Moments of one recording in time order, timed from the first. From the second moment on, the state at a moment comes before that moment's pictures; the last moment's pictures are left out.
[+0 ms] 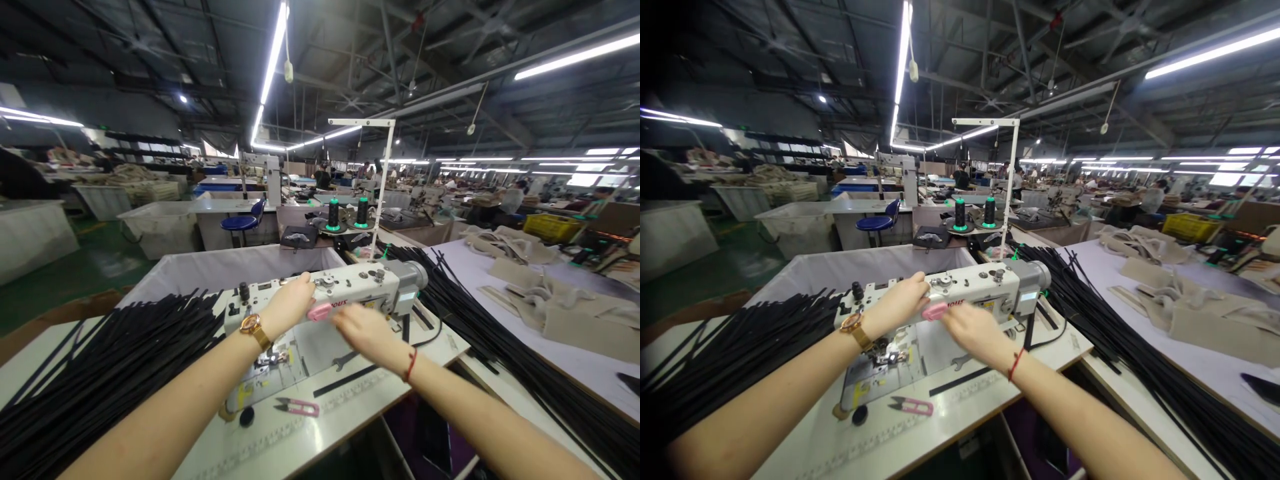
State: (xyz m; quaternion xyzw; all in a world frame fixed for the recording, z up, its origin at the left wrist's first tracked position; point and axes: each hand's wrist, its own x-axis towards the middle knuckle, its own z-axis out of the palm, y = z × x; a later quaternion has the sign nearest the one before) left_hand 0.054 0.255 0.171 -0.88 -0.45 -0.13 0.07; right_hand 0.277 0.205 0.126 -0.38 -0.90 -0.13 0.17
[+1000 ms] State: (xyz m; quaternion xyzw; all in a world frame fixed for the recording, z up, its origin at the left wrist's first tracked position) left_hand 0.064 0.245 0.176 -0.86 -0.44 -0.27 0.02; right_hand 0.267 0.219 0.144 -0.60 -0.76 -0.08 0.22
